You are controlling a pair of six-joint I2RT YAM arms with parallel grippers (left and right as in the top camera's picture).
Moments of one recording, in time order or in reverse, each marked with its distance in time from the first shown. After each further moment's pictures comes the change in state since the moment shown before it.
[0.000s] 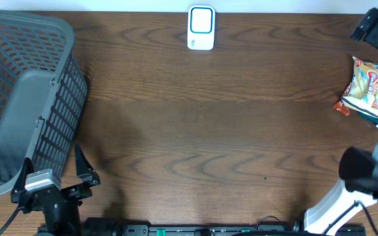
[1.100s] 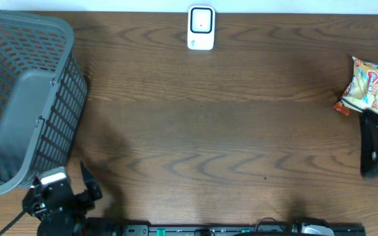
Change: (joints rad) left arm 0.000 0.000 -0.004 -0.399 -0.096 0.000; right arm 0.177 -0.748 0.000 -0.084 -0.200 -0.027
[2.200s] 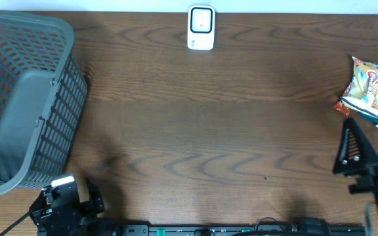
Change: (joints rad) left arm 0.000 0.000 -0.004 -0.200 -0.012 0.001; right arm 0.002 -0.666 -1.255 0.944 0.046 -0.025
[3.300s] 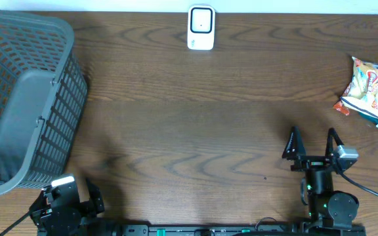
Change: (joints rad) left arm 0.000 0.000 0.000 -0.001 0.000 0.000; right arm 0.000 -0.512 -1.270 0.820 0.068 0.000
